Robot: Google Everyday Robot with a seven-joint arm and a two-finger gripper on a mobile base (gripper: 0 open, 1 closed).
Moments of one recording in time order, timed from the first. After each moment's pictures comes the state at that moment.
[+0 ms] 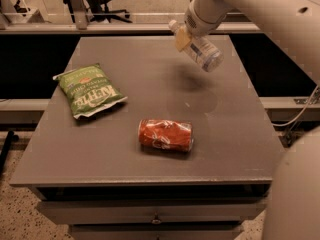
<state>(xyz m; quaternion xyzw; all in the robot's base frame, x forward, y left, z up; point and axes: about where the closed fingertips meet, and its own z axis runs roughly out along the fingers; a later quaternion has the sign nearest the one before) 0.735 -0.105 0.915 -0.29 0.90 0.01 0.31</state>
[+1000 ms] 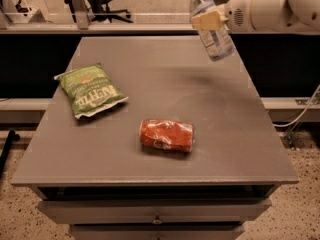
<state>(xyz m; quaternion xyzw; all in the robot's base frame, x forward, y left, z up) 0.717 -0.149 0.989 -0.30 0.77 0.20 0.53</state>
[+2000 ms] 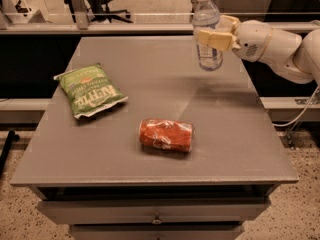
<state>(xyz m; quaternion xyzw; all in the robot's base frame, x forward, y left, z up) 0.669 -0.140 0.988 -0.38 0.55 0.37 0.65</state>
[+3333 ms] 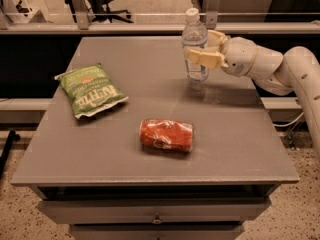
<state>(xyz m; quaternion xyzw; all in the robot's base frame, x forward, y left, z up) 0.648 -0.109 0.954 -0.43 0.46 0.40 0.66</state>
